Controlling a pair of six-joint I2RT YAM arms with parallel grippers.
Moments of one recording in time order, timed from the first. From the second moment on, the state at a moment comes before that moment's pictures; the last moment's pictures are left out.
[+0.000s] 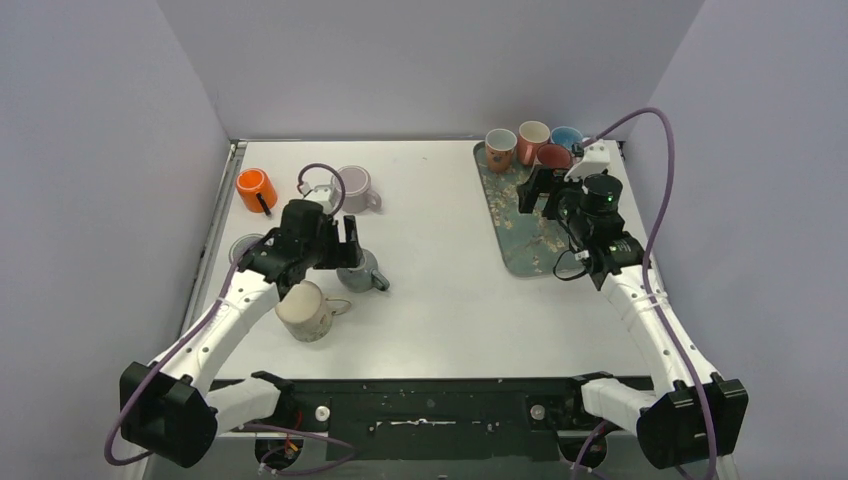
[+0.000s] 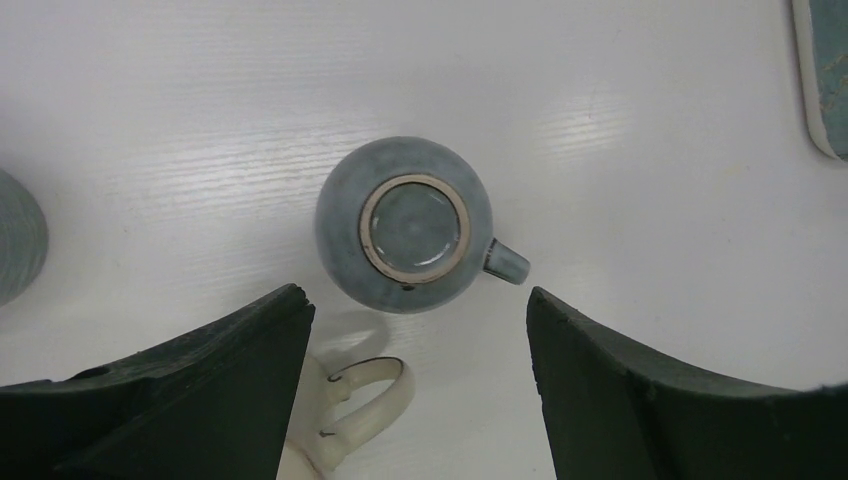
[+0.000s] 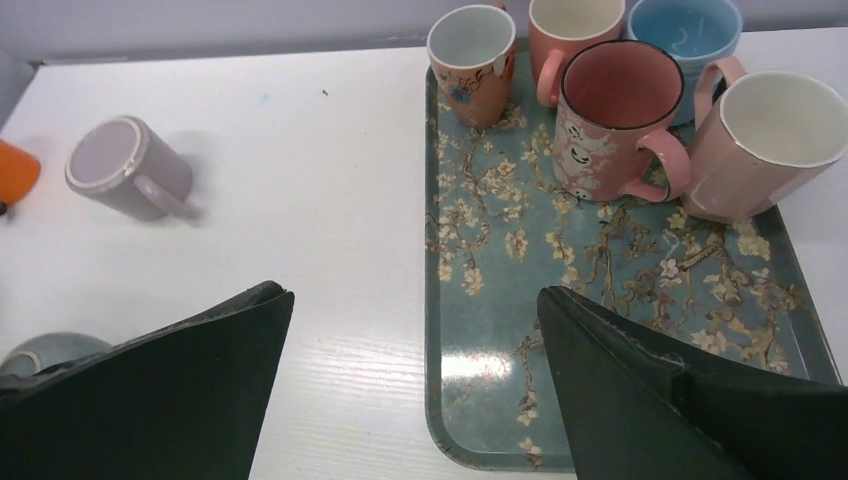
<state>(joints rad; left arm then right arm) -0.35 1.15 0.91 -0.49 0.01 -0.32 0.18 1.13 0.97 -0.14 -0.06 0.18</state>
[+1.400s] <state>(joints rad) -0.57 1.55 0.96 -0.40 -0.42 -0.83 0.14 1.10 0.89 -0.06 -0.21 0.52</state>
